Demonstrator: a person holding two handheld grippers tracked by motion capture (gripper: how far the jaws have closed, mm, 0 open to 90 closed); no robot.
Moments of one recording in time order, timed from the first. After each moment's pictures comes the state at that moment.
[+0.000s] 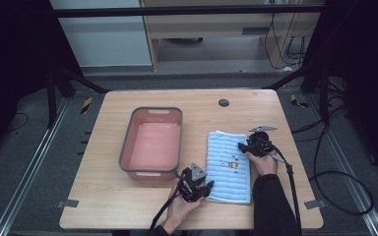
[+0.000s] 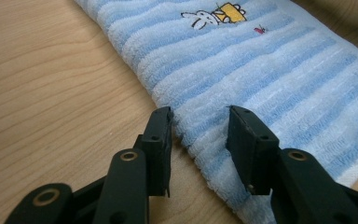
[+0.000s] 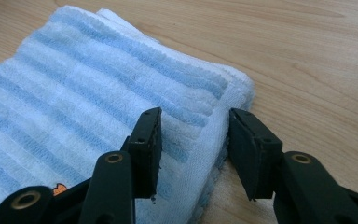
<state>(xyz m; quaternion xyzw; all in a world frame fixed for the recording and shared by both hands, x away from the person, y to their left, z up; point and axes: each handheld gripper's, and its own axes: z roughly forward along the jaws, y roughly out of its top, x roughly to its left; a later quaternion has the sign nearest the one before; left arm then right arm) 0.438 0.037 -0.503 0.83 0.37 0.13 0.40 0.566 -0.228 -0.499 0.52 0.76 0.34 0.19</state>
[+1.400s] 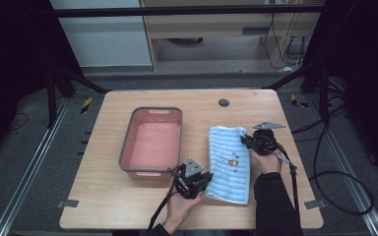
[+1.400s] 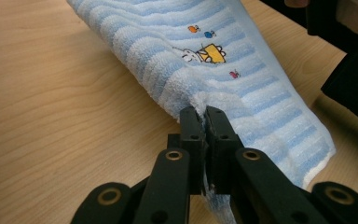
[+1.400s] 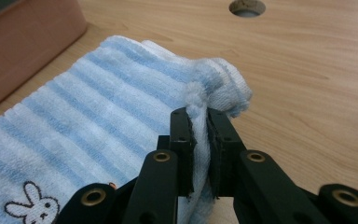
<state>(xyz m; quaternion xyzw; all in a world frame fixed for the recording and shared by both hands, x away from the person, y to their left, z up) 0.430 0.046 -0.463 0.80 0.38 0.12 0.46 0.543 -0.224 -0.452 0.49 0.75 0.40 0.20</state>
